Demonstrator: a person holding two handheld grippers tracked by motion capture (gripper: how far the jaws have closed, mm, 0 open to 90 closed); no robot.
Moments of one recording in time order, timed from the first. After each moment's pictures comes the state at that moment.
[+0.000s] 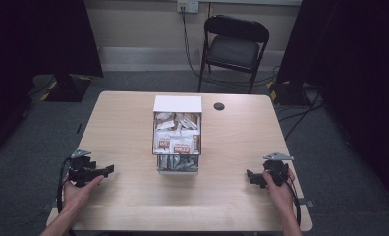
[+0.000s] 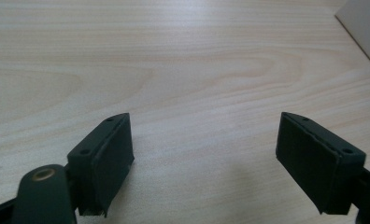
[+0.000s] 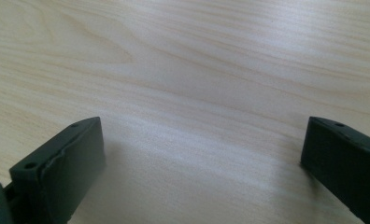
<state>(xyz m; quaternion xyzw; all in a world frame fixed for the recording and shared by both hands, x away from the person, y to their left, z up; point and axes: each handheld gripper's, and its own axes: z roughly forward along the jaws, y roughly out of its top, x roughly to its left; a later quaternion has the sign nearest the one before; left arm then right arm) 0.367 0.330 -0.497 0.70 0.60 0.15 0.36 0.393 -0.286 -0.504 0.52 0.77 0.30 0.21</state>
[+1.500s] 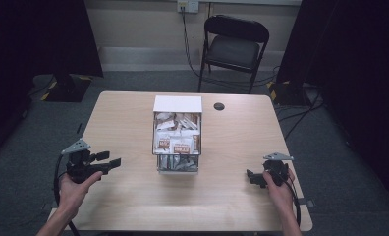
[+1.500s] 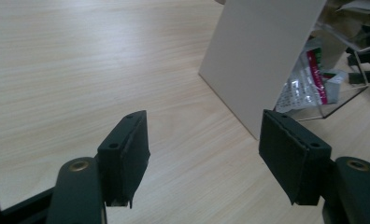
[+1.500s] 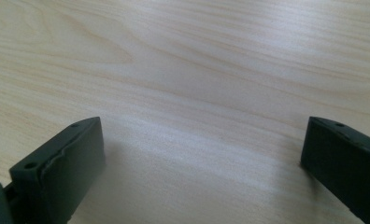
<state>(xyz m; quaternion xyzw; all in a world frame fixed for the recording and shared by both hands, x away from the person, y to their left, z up) 0.356 0.309 -0.436 0.73 0.47 0.11 0.48 0.394 -0.286 -0.504 0.52 0.77 0.30 0.21</state>
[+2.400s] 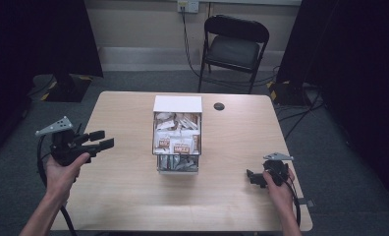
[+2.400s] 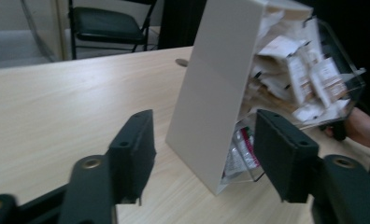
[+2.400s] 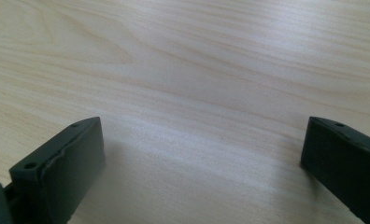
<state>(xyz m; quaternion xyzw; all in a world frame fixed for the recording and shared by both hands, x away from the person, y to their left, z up) 0.364 0.318 -0.352 0.72 0.40 0.11 0.56 0.394 -0.286 -0.504 0.52 0.77 0.30 0.21</state>
